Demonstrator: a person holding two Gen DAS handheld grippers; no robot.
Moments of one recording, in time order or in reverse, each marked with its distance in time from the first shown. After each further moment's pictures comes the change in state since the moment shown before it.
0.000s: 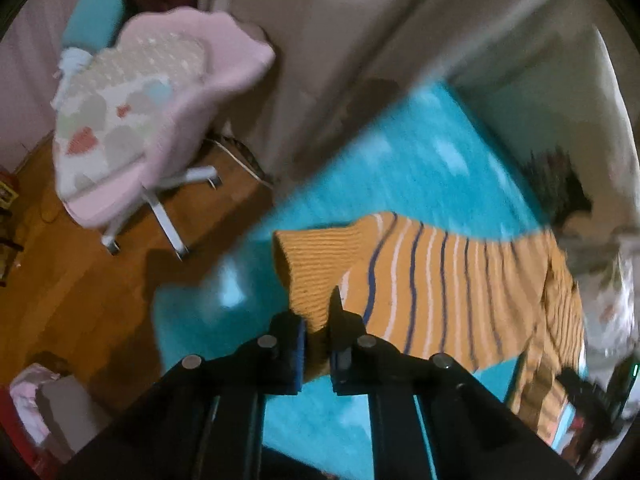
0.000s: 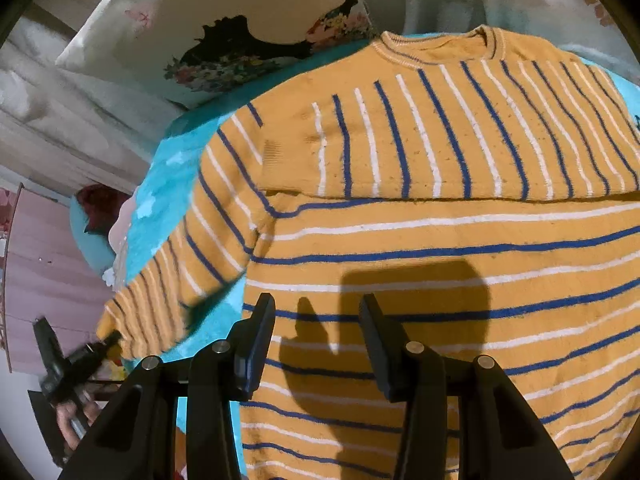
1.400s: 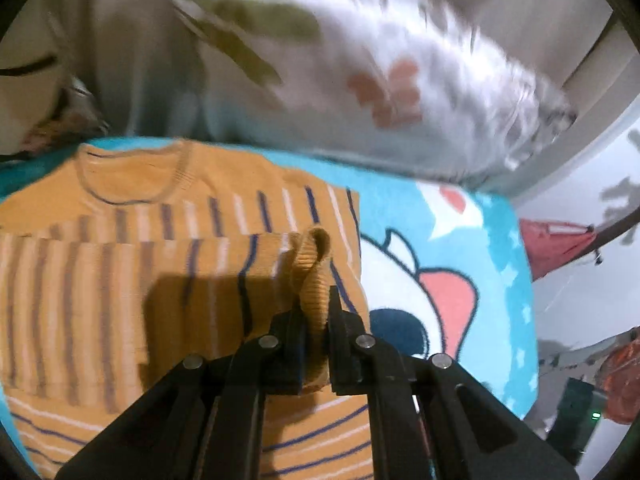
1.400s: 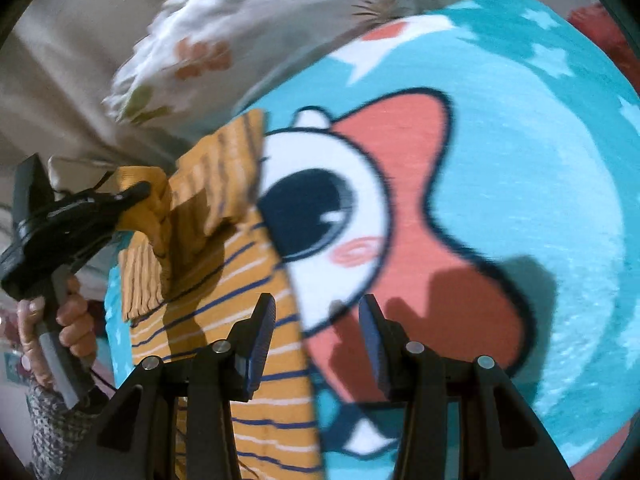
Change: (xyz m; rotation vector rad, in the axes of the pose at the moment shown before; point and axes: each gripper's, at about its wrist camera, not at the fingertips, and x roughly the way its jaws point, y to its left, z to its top) left arm 0.099 -0.617 -0.245 0.737 0.215 -0.329; right arm -0.184 -0.349 -0.052 0.361 -0.187 -0.008
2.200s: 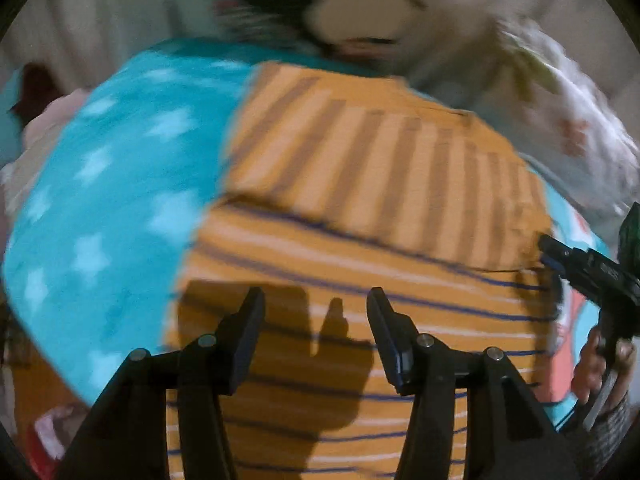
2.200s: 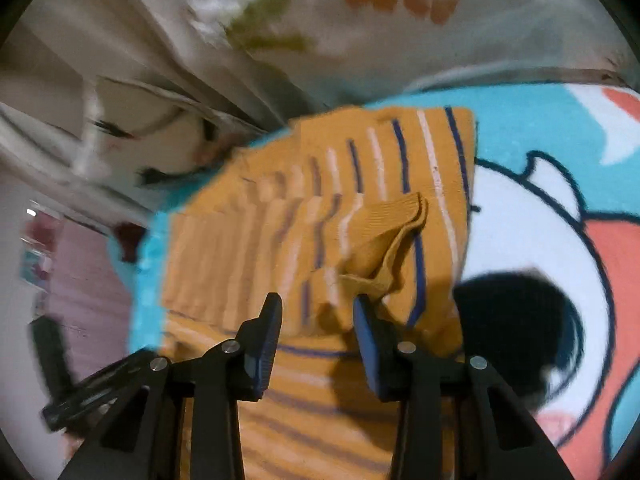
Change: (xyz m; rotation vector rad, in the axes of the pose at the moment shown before) left arm -0.138 0.179 -0.169 -0.367 -0.082 0.396; right arm 0.119 0.133 0.061 -0.354 0.139 0.164
